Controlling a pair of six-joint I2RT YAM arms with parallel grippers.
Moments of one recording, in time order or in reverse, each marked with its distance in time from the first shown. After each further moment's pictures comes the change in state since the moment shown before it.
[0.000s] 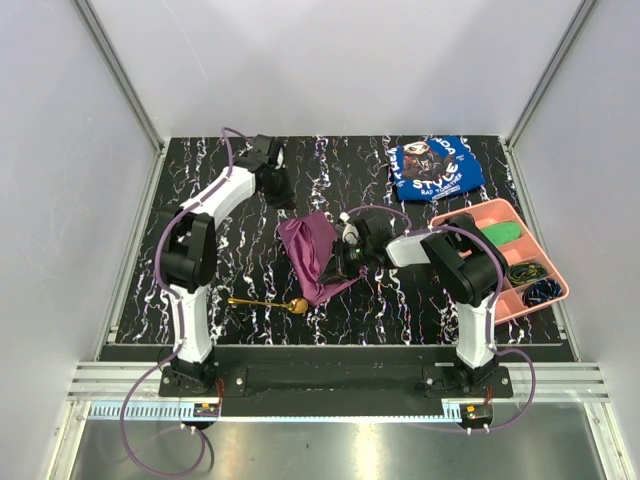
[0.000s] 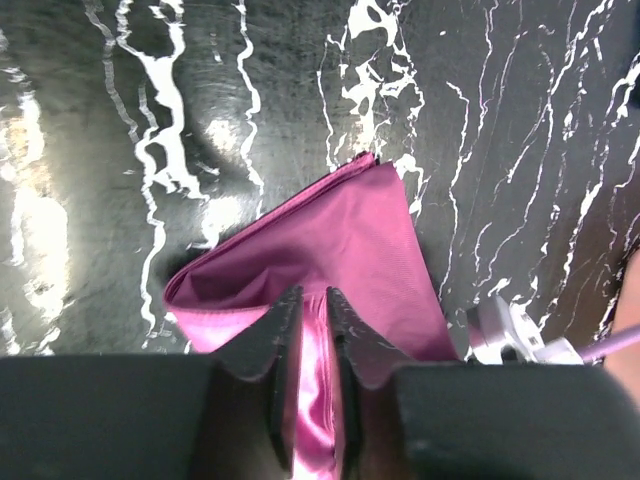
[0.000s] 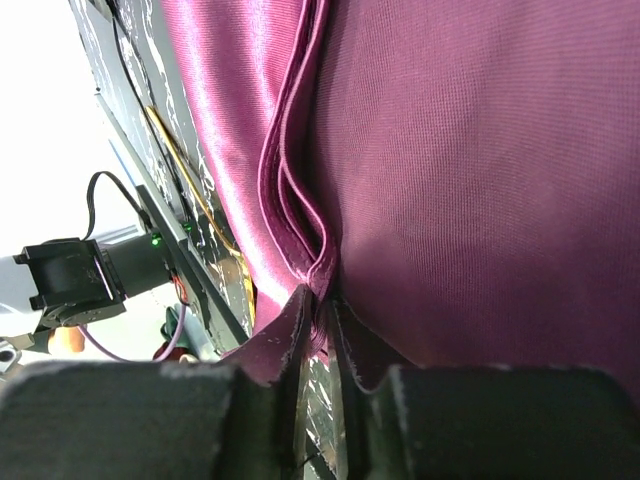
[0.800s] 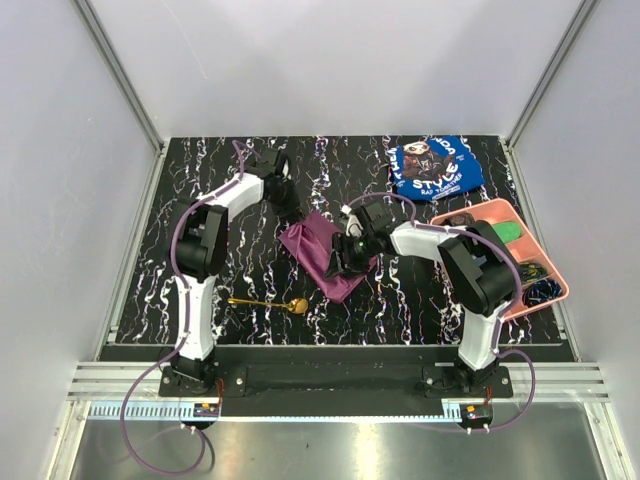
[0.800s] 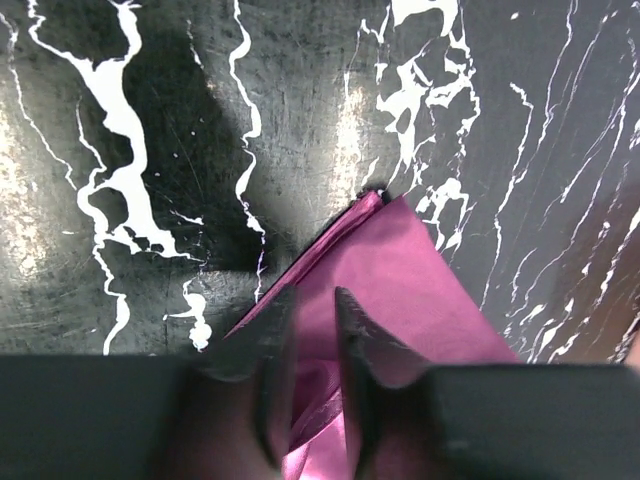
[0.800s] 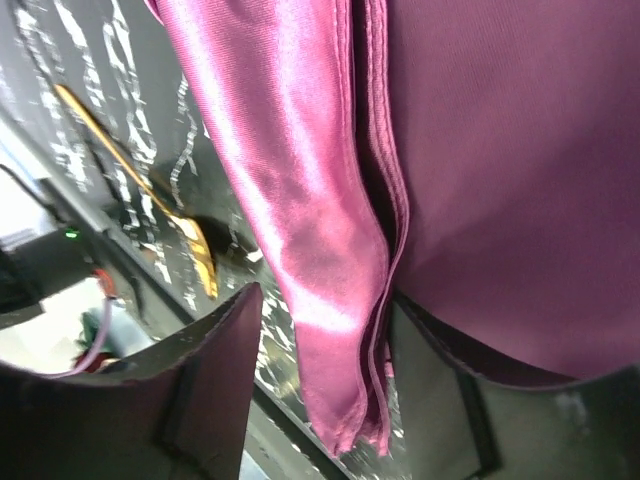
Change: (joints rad) left arm 0.002 0.142 -0.014 0.092 0.072 -0.017; right arm -0.011 -0.103 0.113 -0.392 0.145 -0.206
